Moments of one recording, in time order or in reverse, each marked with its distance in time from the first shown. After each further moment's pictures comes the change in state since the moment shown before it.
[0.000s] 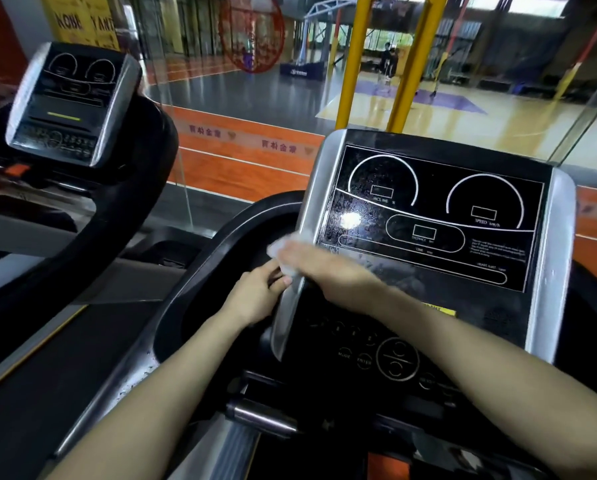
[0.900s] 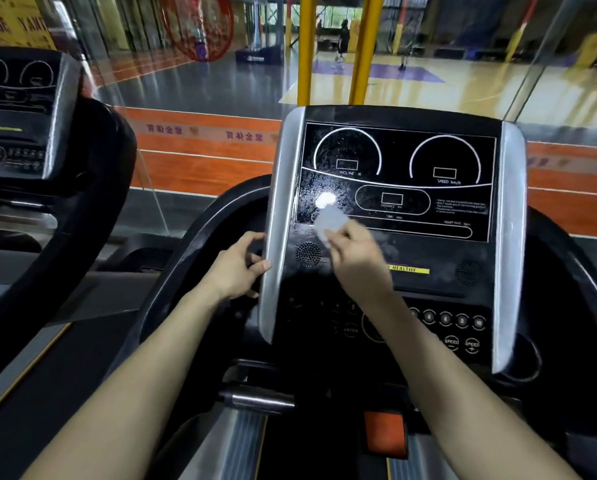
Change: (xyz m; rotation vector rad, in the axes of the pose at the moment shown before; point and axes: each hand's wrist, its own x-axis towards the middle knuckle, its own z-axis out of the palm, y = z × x) left_hand 0.013 0.018 -0.015 -0.169 -0.125 -0.104; right_hand -0.066 0.023 0.022 -0.246 0.578 0.537
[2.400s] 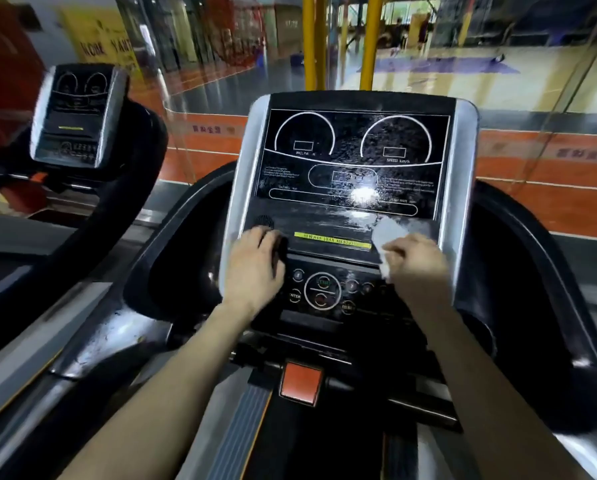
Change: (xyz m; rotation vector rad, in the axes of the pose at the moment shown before) left_hand -0.083 0.069 0.142 0.771 0.470 0.320; right_hand -0.075 0.132 -0.130 0.060 -0.205 0.273
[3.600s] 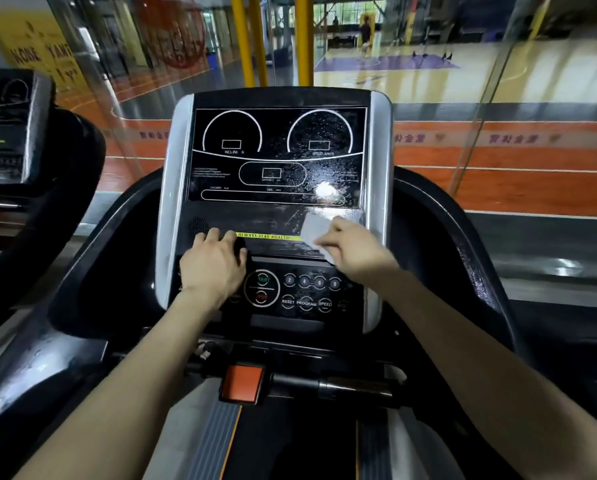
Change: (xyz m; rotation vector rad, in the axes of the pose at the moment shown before) left_hand 0.023 0.055 0.010 0.277 -0.167 -0.148; right_hand 0.021 0.031 -0.020 -0.166 -0.326 -0.438
